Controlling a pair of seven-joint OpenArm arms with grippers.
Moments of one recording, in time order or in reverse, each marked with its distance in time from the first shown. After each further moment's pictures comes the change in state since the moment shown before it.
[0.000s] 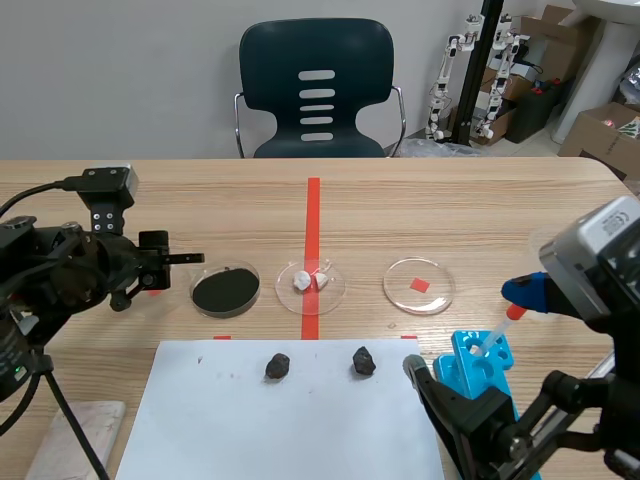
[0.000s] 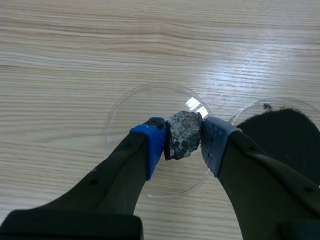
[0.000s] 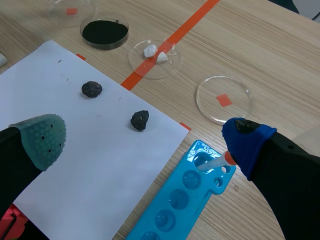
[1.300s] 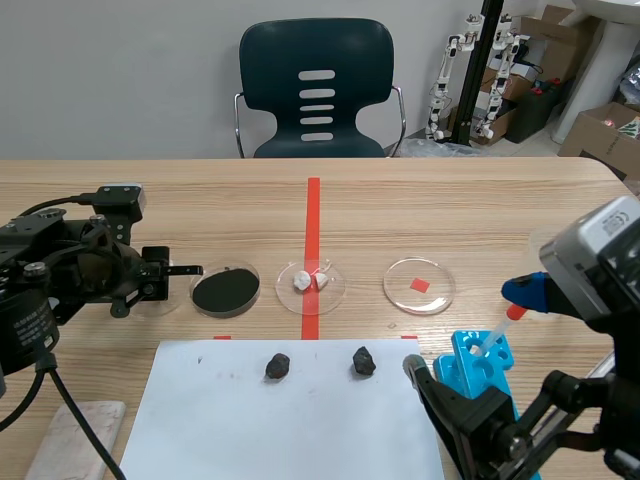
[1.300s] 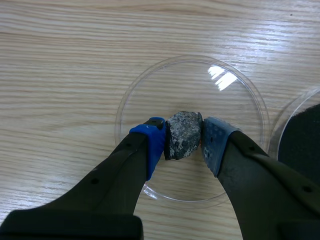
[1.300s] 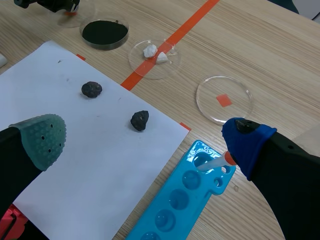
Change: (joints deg) left arm -7.9 1.2 0.0 -13.6 4.5 0.9 3.8; right arm 0.0 0.0 0.0 0.0 0.0 0.0 0.0
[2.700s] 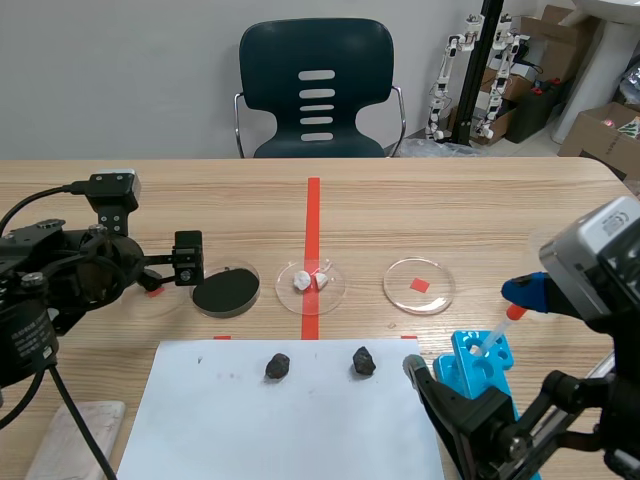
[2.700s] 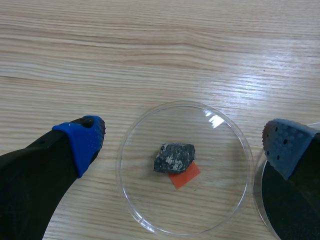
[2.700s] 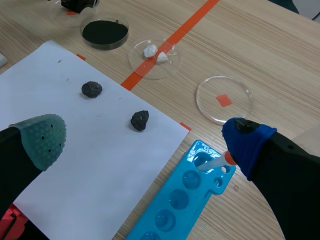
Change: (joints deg) left arm 1.6 0.0 0.0 0.0 -1.4 -0.1 -12.0; right arm 0.0 0.0 0.0 0.0 0.0 0.0 0.0
